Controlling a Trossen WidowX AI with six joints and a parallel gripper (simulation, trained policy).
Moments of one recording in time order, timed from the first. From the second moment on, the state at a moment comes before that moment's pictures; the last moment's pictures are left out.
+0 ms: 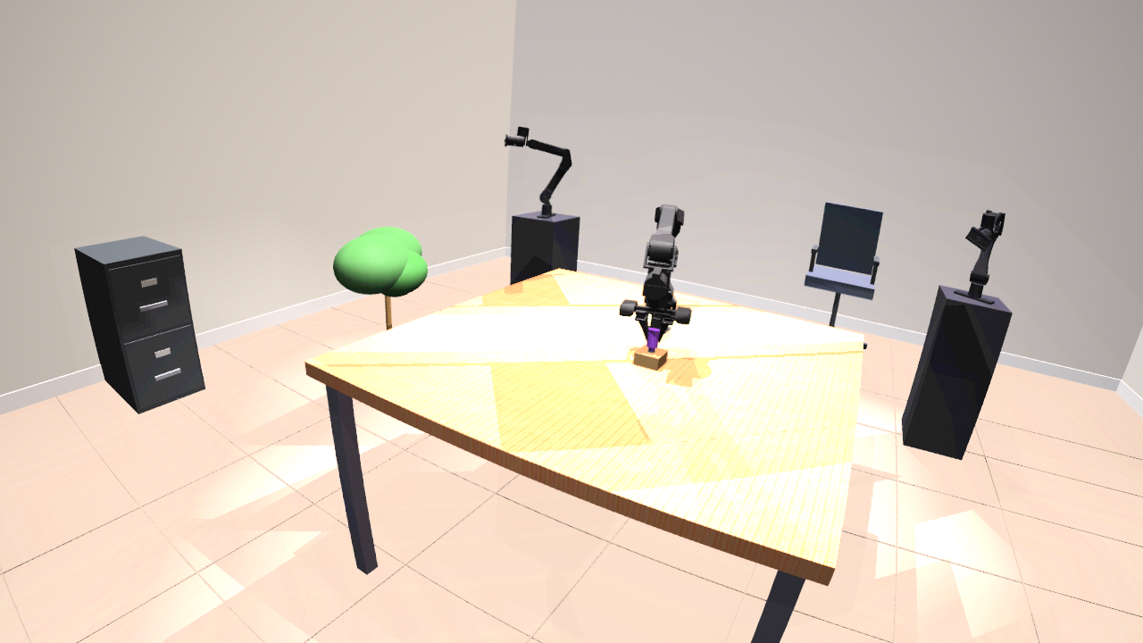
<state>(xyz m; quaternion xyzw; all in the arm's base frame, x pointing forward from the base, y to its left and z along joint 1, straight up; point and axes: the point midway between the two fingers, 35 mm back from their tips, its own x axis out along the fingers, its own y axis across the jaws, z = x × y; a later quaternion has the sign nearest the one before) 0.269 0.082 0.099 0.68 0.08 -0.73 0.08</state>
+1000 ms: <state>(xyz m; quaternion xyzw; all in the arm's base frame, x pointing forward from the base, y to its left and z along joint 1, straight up) 0.251 0.078 0.094 0.68 0.10 -0.72 0.09</state>
